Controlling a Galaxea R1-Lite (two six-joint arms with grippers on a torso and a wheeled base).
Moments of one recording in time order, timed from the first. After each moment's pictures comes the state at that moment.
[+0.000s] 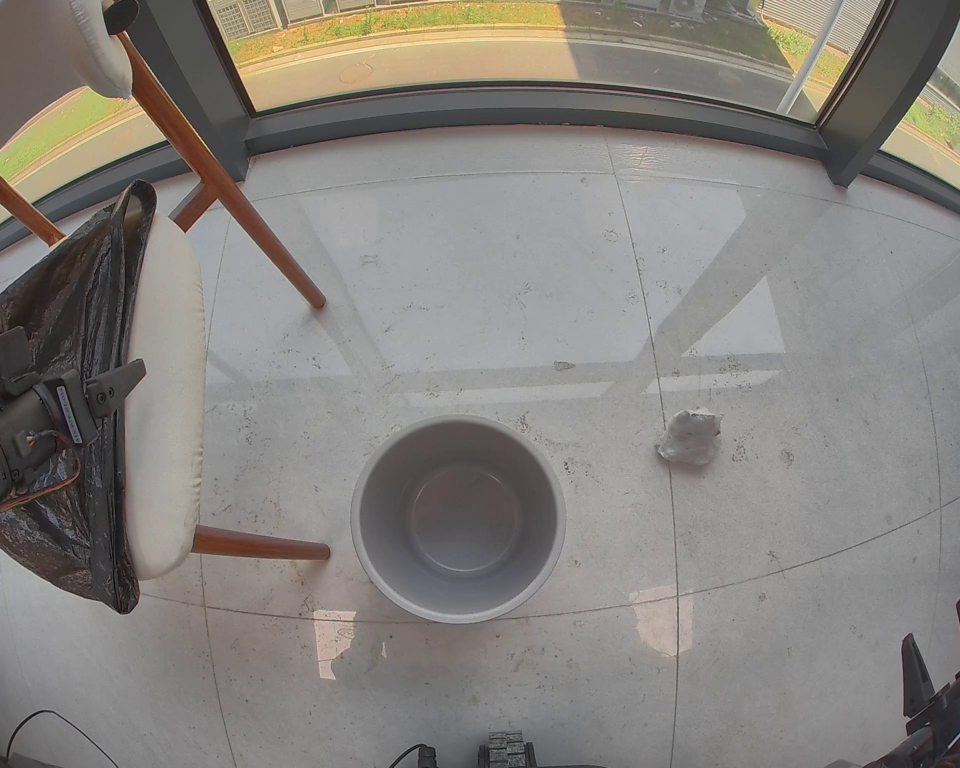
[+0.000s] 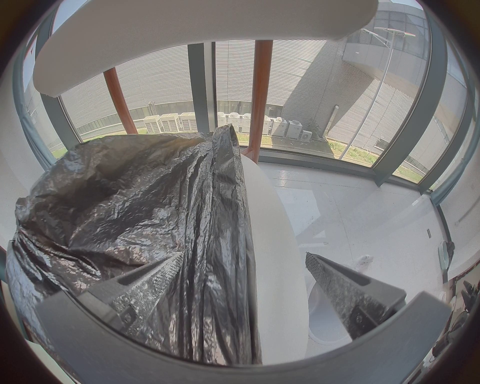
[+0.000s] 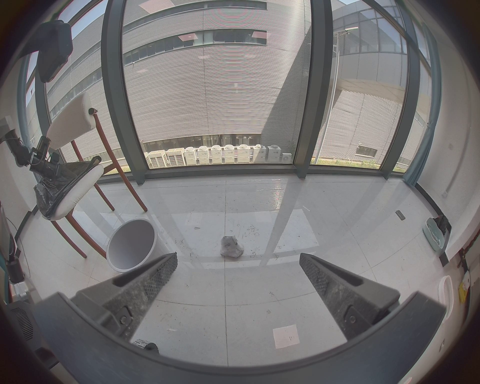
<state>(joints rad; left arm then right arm) 0.07 1.20 -0.69 -0.35 -0.09 -0.10 0.00 0.02 -0.02 -0.01 -0.02 0.01</state>
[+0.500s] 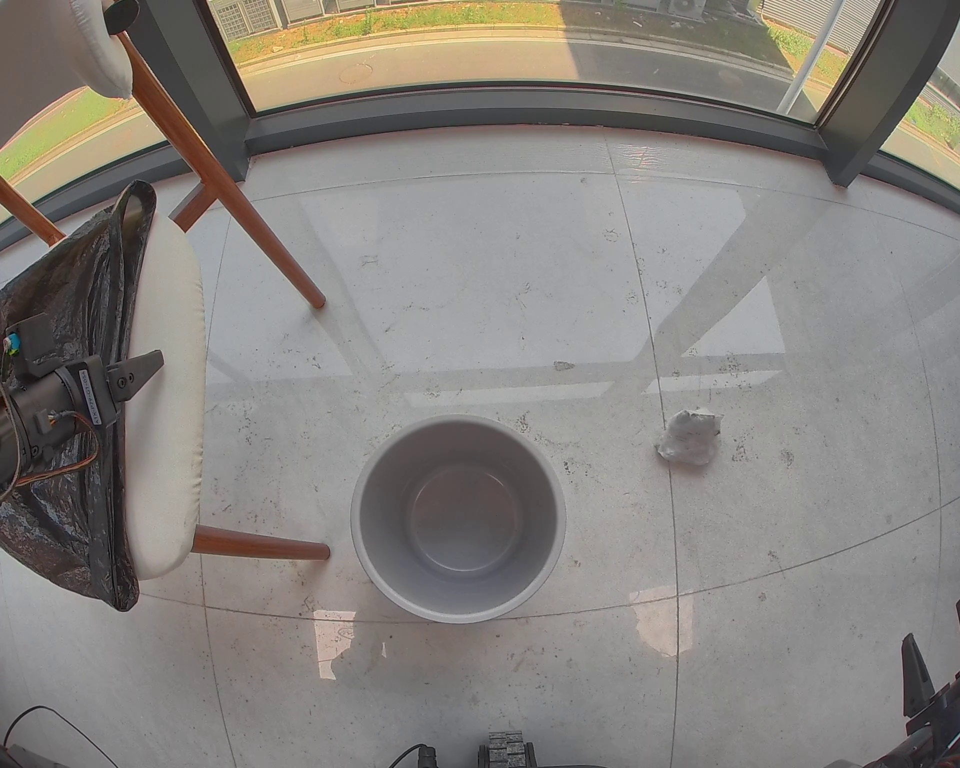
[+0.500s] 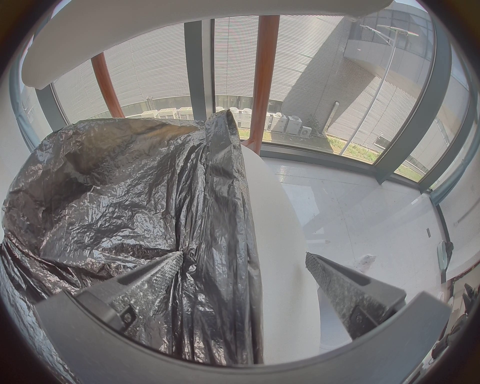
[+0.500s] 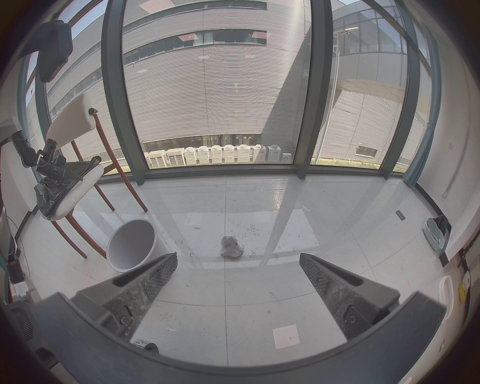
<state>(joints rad) 0.08 1.31 -0.75 -0.36 -0.11 -0.10 0.00 0.02 -0.02 -0.01 -0.02 0.01</state>
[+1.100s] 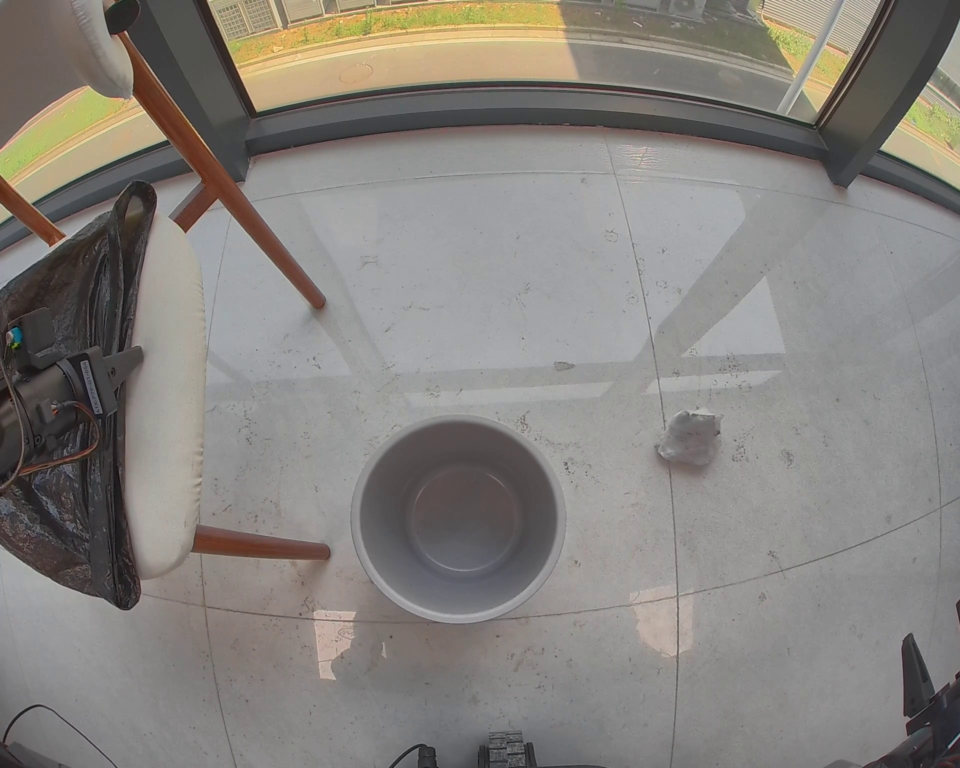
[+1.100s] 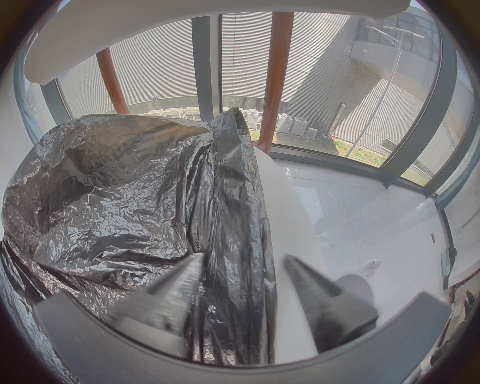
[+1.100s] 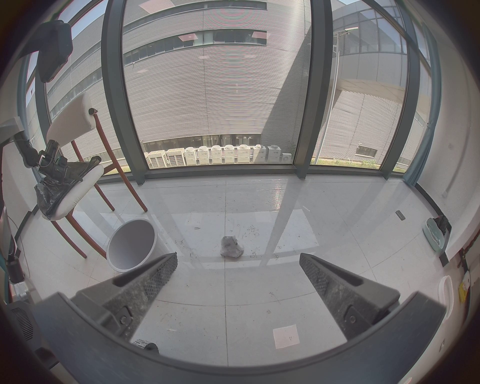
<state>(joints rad) 0.09 1.34 -0.77 -0.36 -0.10 -0.12 0.00 0.02 -0.02 -0.01 -0.02 0.01</state>
